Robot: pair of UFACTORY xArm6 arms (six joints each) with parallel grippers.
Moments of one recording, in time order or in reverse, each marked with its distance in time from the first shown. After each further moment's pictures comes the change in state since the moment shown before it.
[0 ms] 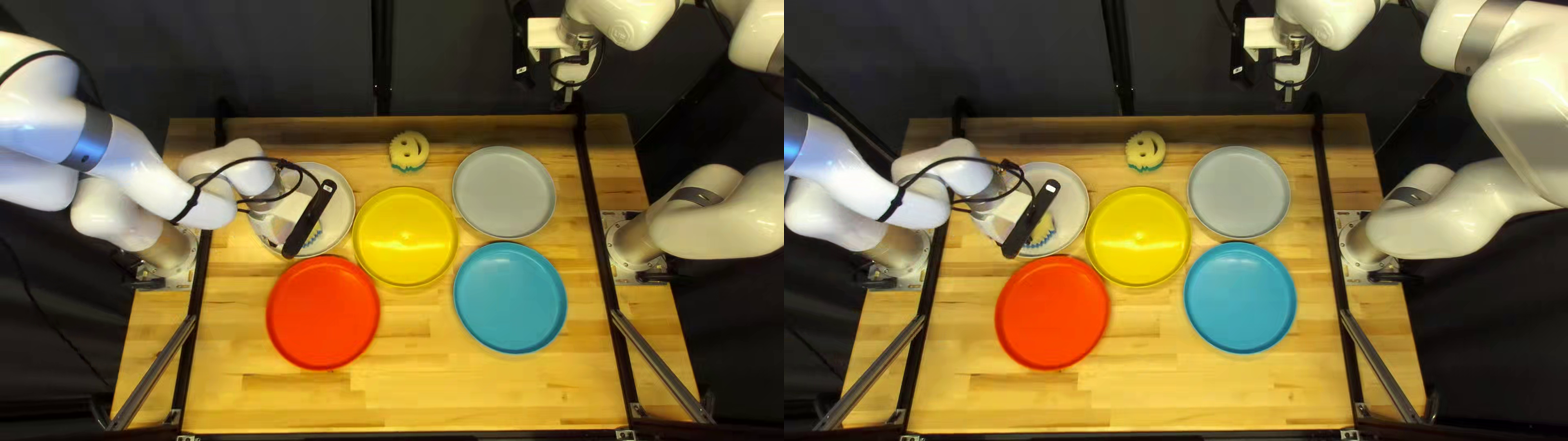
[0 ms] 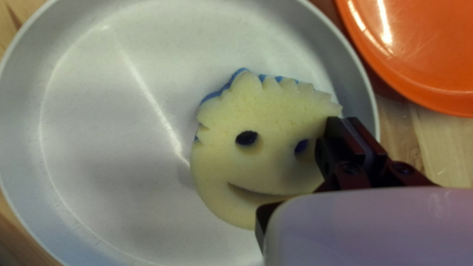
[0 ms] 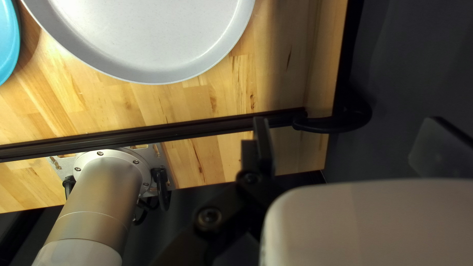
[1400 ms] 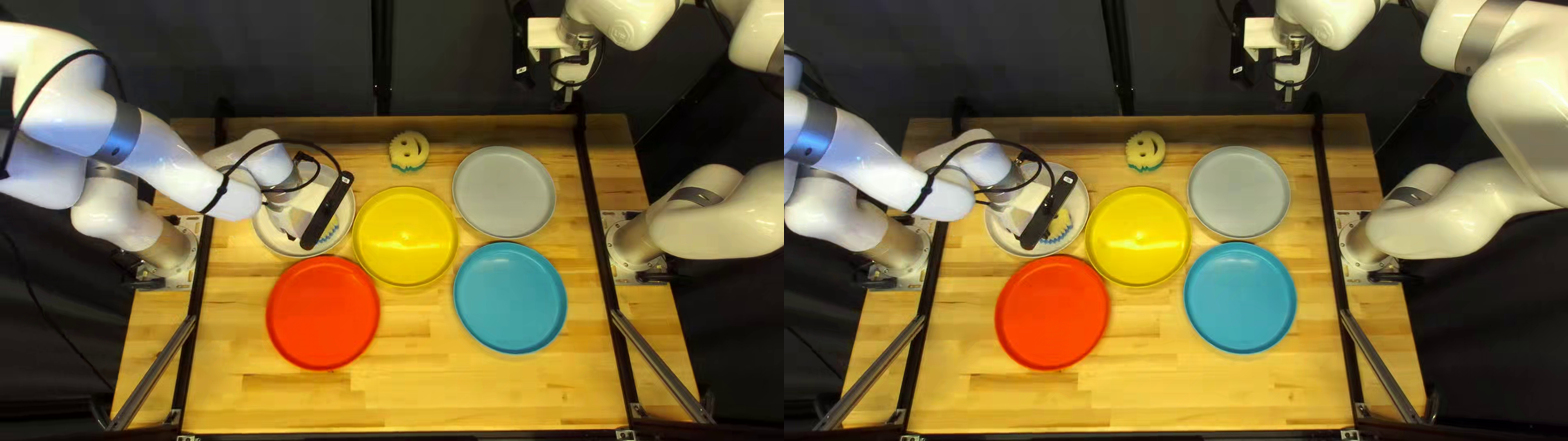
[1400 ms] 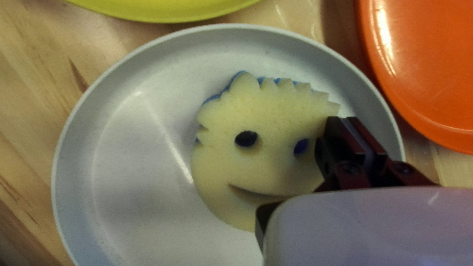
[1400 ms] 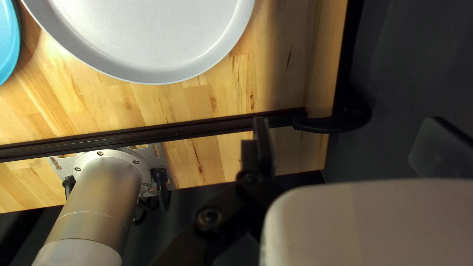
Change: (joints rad) left arm 0.010 0.216 -0.168 -0.122 -0.066 0.147; right arm 0.000 0.000 0.000 0.000 0.000 0.000
